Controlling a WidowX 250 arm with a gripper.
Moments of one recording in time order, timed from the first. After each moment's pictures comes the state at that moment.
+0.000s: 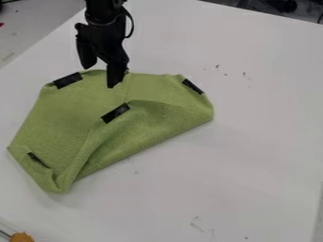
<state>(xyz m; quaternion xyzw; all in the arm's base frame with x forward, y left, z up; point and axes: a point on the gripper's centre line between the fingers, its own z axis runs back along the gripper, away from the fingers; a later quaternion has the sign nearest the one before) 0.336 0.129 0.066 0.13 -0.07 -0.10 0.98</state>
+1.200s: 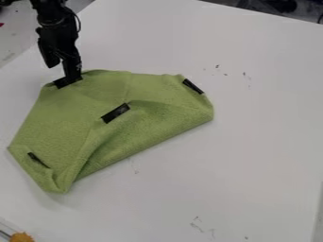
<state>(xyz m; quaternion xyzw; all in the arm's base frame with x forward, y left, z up) 0.347 0.234 0.026 0.09 -0.06 -0.10 0.99</state>
